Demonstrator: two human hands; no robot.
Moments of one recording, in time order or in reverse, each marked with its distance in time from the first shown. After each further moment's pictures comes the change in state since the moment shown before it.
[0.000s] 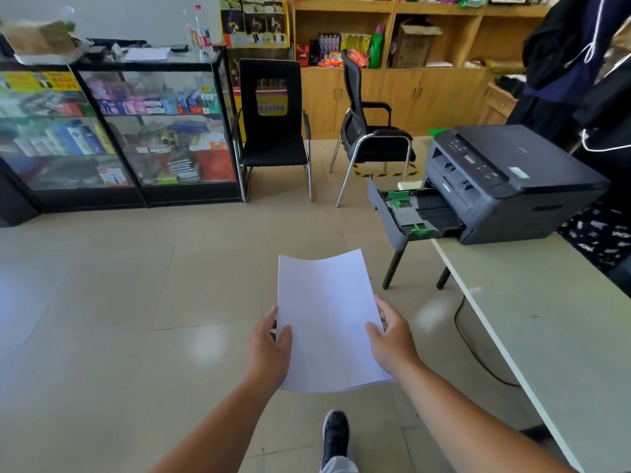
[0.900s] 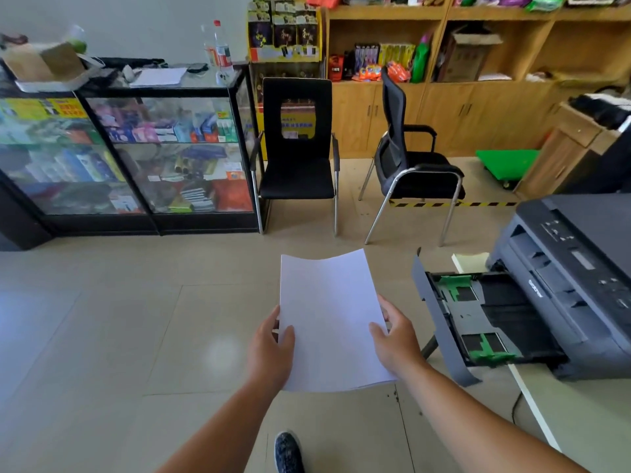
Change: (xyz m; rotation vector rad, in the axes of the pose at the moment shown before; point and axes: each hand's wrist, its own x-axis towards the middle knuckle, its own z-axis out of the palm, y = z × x) left_hand 0.352 0.123 0.031 -0.036 0.078 -0.029; right_hand 0.364 -0.140 0.052 0.002 -0.094 -0.059
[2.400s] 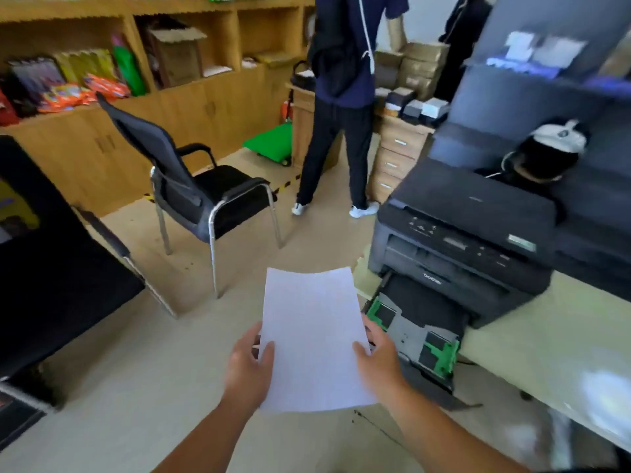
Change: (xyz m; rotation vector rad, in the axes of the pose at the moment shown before) left_hand 0.353 0.159 0.169 0.166 -0.822 0.408; right_hand 0.210 -0.060 -0.020 0.260 0.834 0.372
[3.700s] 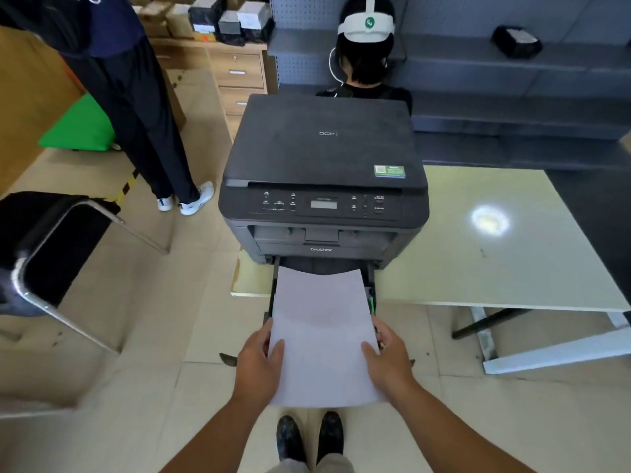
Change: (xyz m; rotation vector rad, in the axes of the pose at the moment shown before) left_hand 0.089 0.042 0.217 0.277 -0.588 0.164; right_hand 0.056 0.116 -0.130 0.162 0.457 0.430
